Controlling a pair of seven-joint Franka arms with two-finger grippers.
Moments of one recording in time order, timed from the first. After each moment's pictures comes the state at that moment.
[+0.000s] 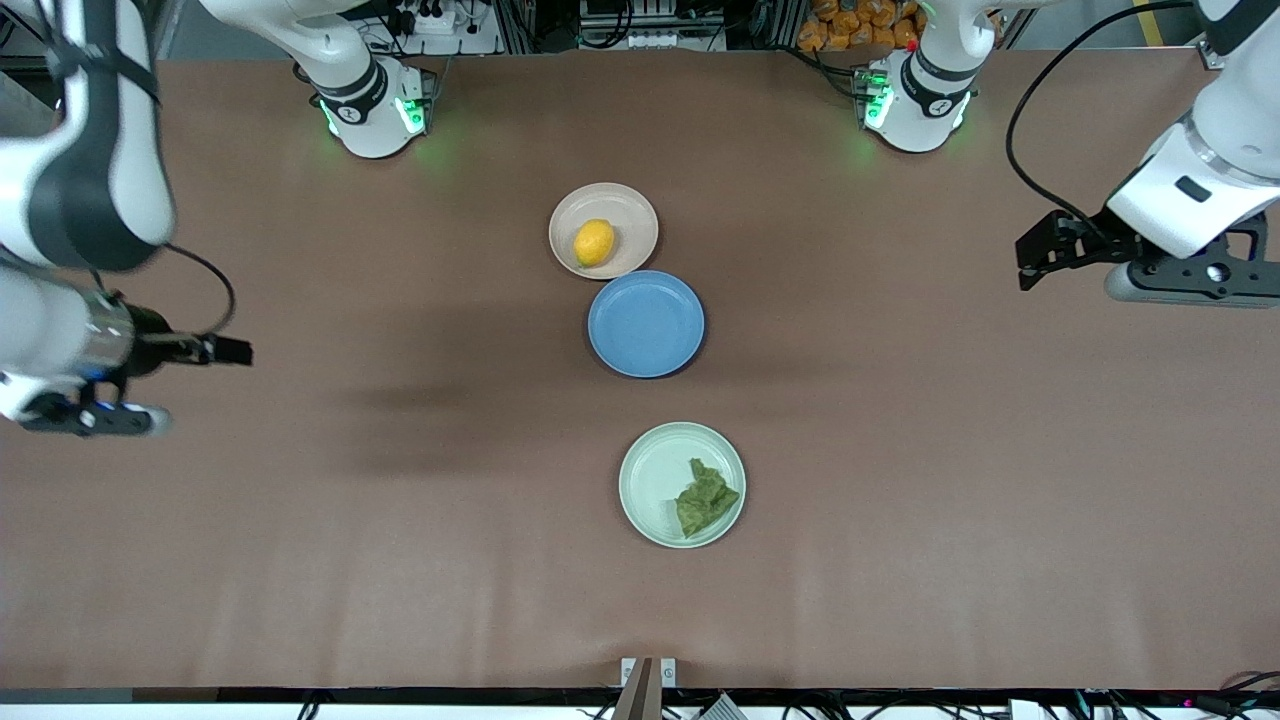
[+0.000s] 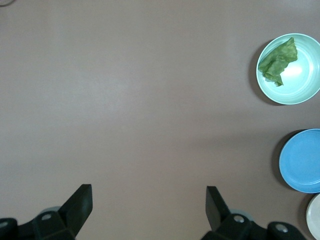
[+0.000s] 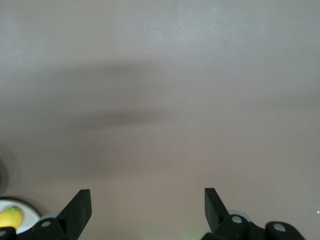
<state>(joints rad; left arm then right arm) -0.01 0.05 -0.19 -1.51 0.04 1.62 -0.09 0.22 0.32 -0.24 -1.42 0.06 1.52 0.03</state>
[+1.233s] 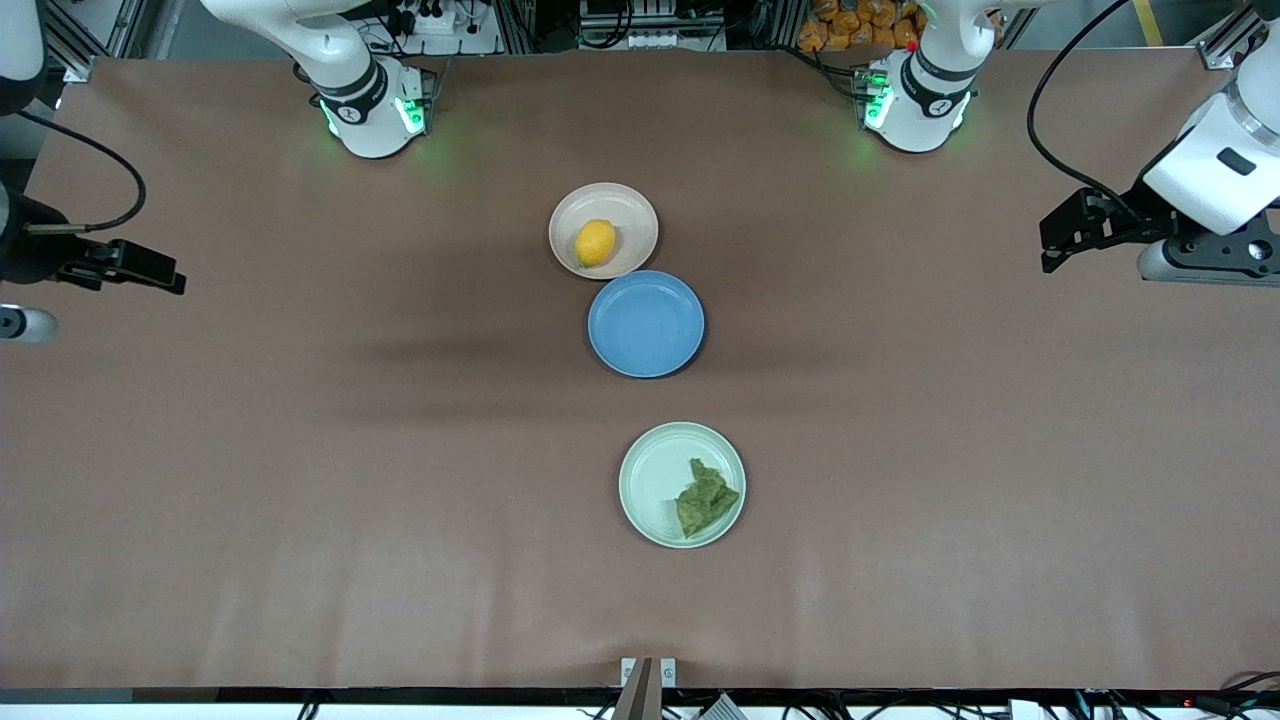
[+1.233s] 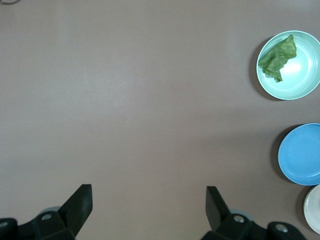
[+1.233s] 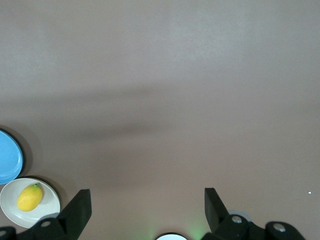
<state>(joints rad) 0.00 0.05 -0.19 -1.45 0.04 1.54 -0.08 0.19 0.14 -0.25 -1.43 0.06 1.41 0.03</state>
